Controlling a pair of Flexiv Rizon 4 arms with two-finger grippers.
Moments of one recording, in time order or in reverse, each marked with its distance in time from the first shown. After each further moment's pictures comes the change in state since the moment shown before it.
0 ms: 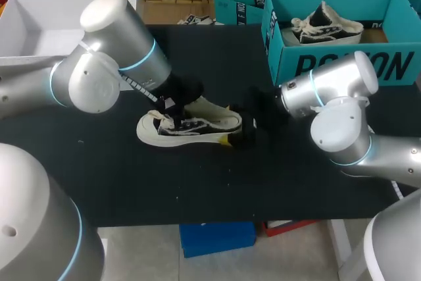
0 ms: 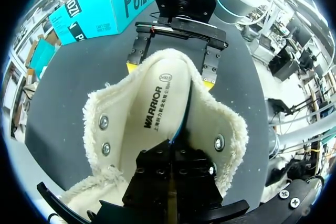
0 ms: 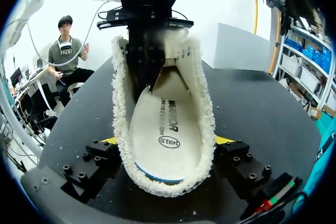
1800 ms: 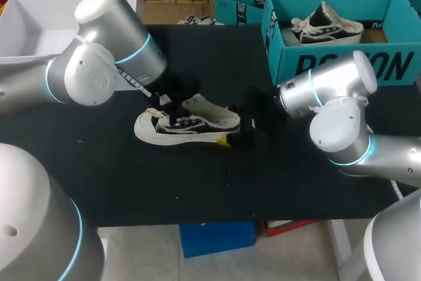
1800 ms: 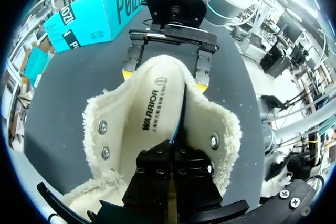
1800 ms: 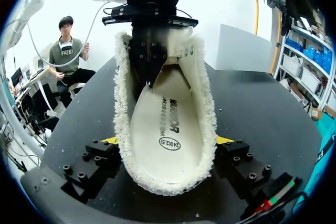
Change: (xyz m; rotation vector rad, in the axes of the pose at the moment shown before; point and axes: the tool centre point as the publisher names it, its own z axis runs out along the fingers) left arm 0.007 0.000 -0.007 0.017 0.078 0.065; right arm 0.002 0.003 0.001 0.002 0.003 0.000
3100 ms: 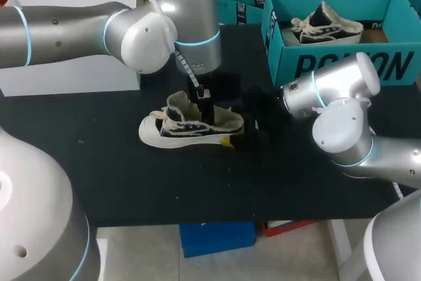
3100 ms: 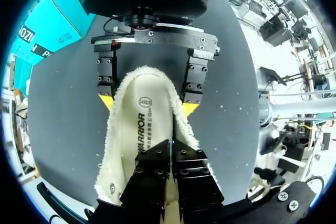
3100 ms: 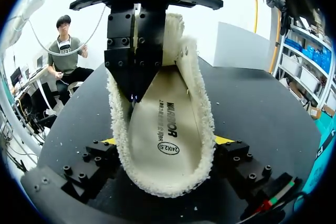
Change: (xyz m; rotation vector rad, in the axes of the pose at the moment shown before) left arm 0.007 -0.042 0.013 -0.343 0.027 0.062; right arm -0.001 -0.008 -0.003 -0.001 -0.002 -0.001
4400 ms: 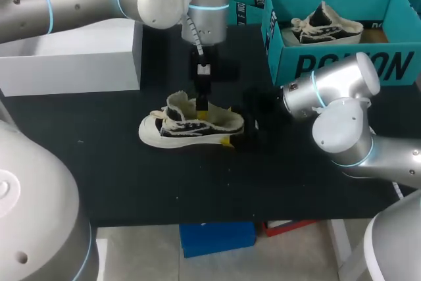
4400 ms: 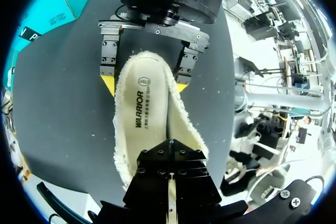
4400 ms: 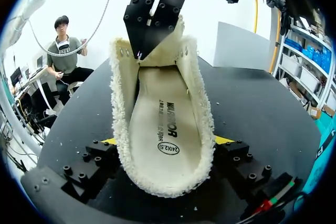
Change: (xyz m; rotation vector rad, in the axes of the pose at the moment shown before) left arm -0.003 0.017 -0.039 -0.154 0.220 -0.042; right arm 0.000 0.000 0.000 0.000 0.000 0.000
